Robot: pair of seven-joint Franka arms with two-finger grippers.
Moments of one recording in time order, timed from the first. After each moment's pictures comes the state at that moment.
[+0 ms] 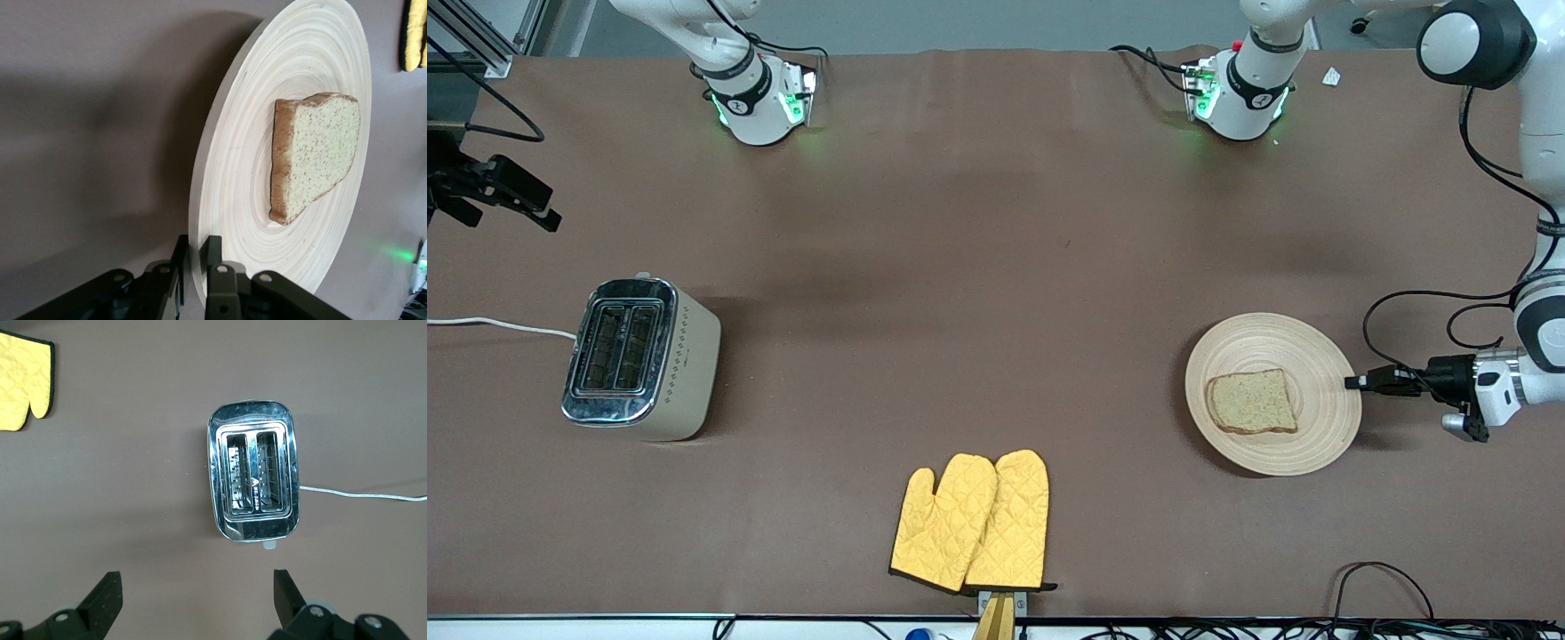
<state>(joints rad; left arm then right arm) 0.45 0.85 -0.10 -1.39 -0.53 1.79 0.75 -0.04 -0.10 0.02 -1.62 0.01 1.59 0.07</state>
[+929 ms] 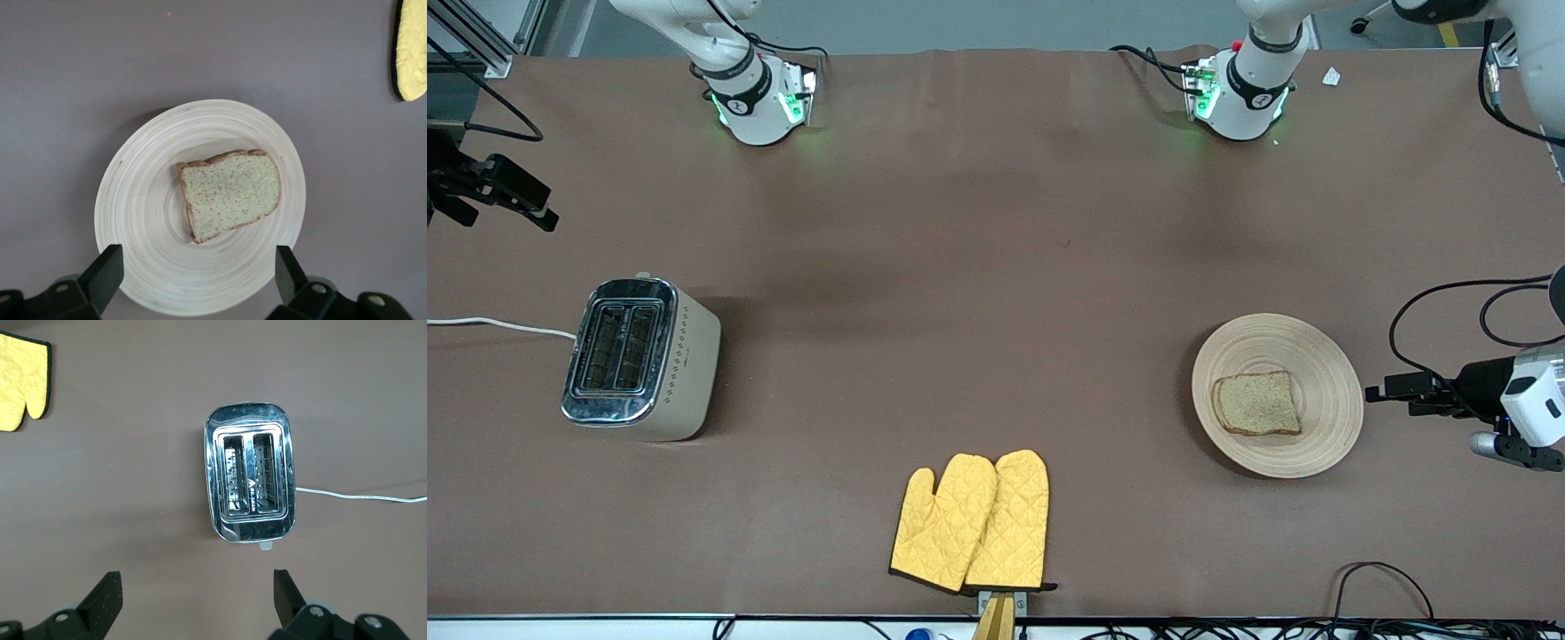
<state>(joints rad) 0.22 0.57 -0.11 -1.32 -0.26 1.78 0.36 -0.04 -0.10 0.02 -1.62 0.00 1.59 0.07</state>
